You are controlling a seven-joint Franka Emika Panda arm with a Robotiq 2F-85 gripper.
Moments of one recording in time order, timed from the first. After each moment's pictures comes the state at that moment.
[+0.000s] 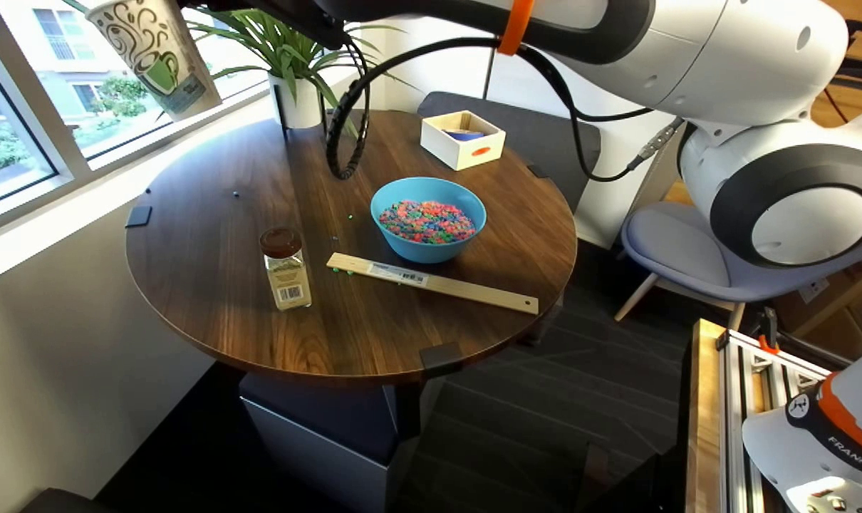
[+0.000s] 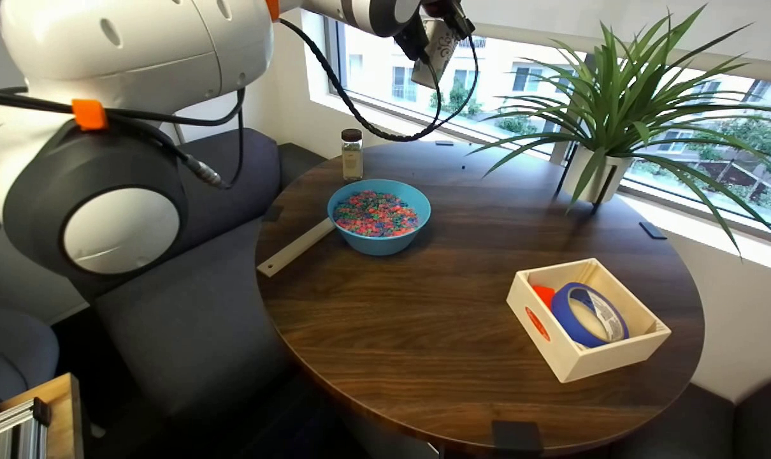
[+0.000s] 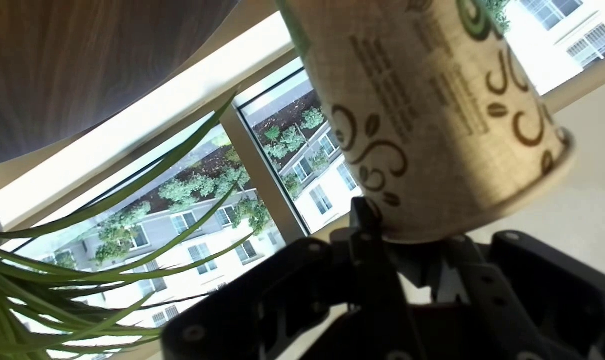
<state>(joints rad) 0.21 1.01 0.08 -0.44 0.05 2.47 0.43</state>
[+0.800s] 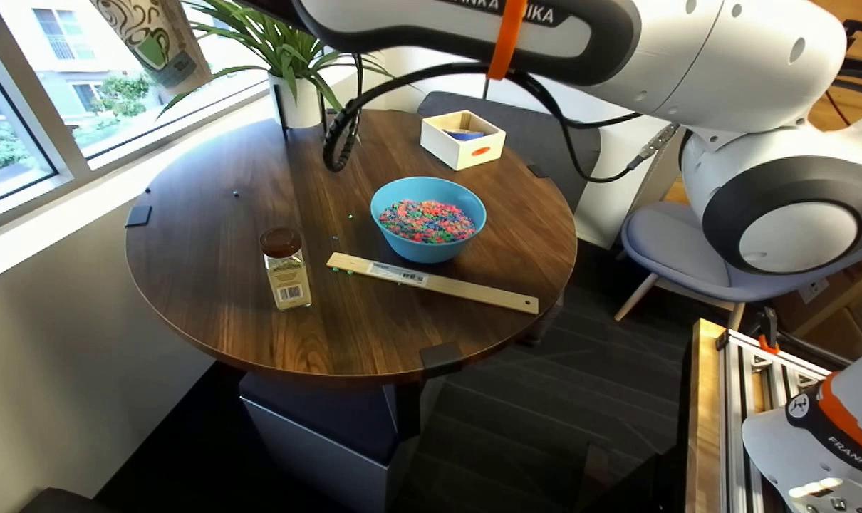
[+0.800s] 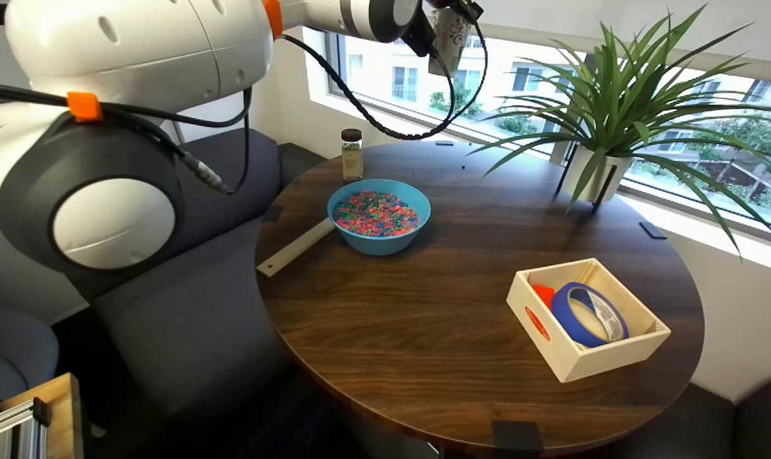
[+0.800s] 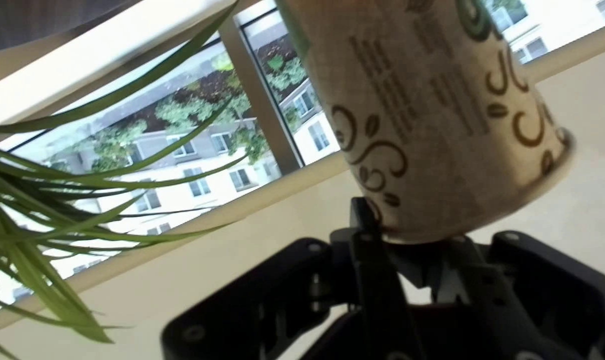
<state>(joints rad) 0.25 1.02 -0.04 -0.45 -0.01 2.64 0.47</state>
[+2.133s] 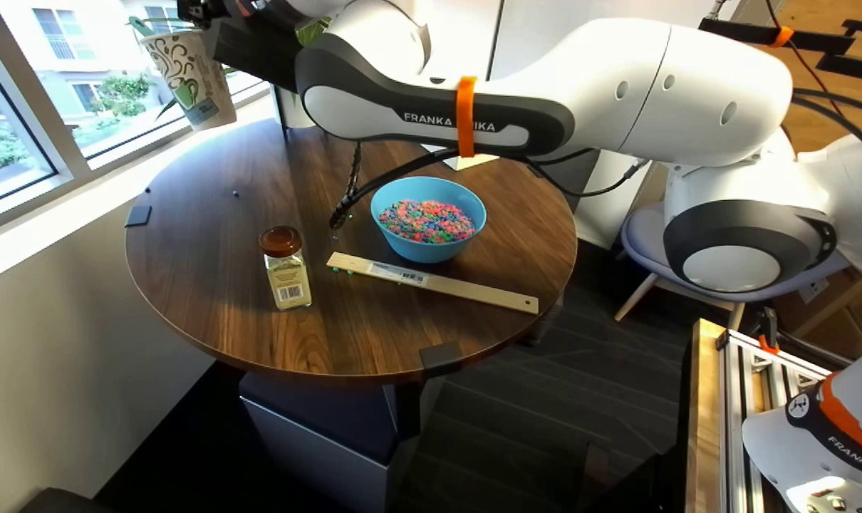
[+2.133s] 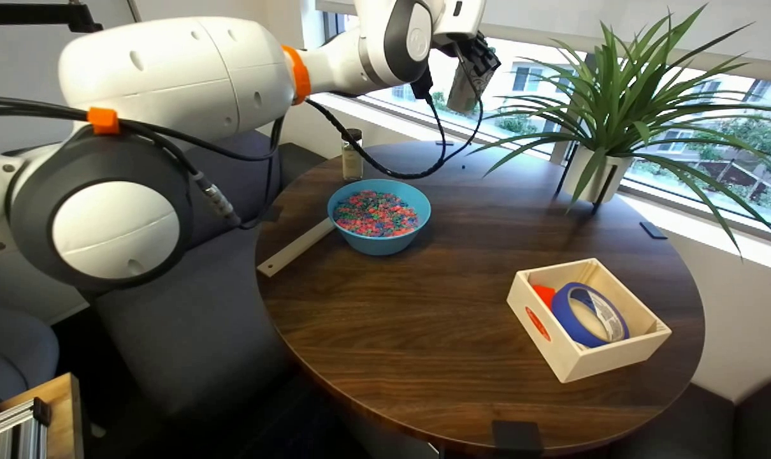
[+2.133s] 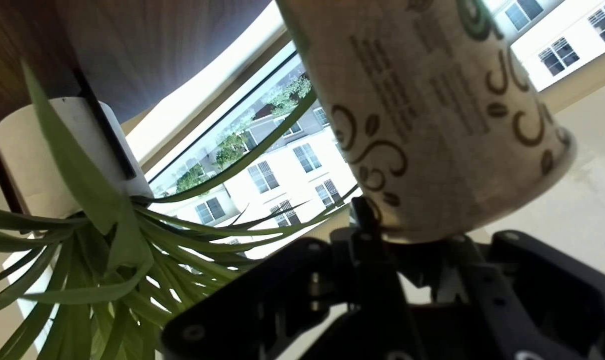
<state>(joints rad) 0.28 1.11 -0.31 -0.45 -0.13 2.65 0.99</state>
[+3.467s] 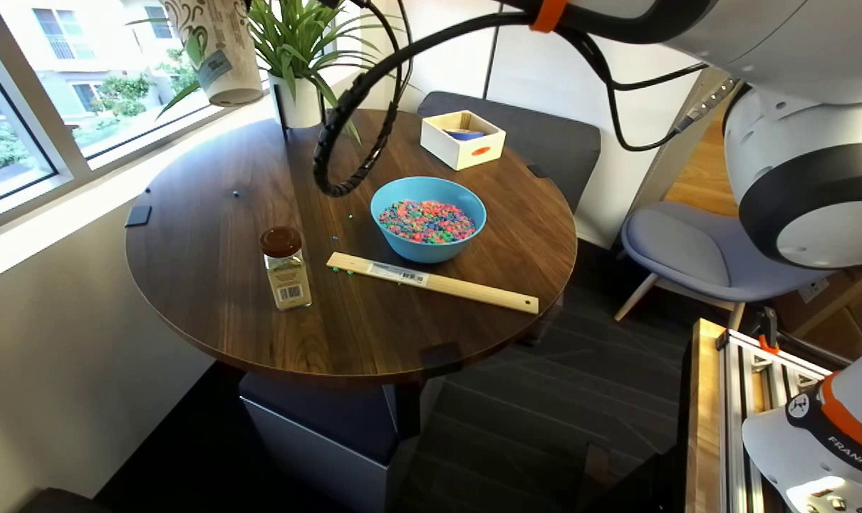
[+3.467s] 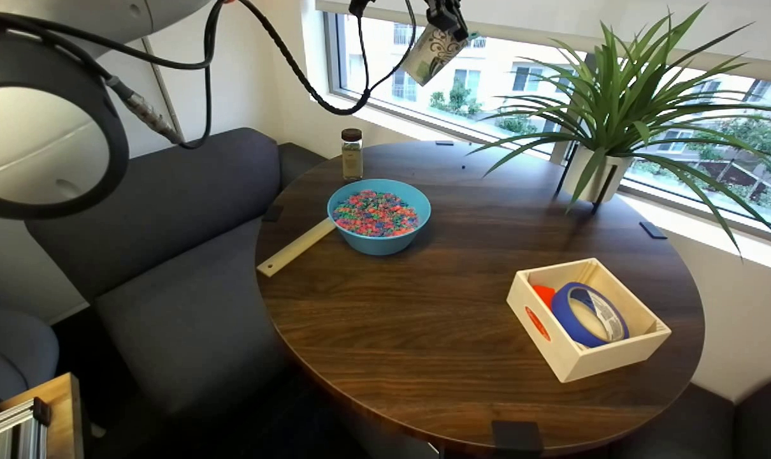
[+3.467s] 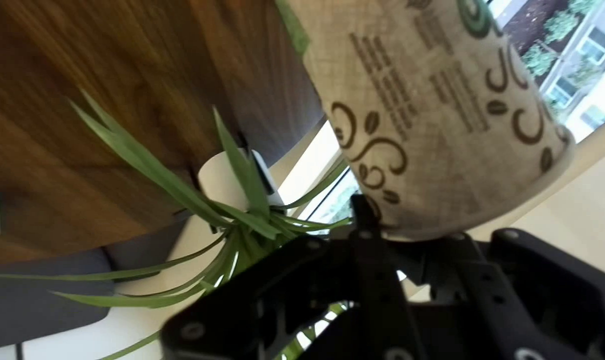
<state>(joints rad) 0.38 0.90 -0.26 -0.42 -0.22 1.99 1.23</state>
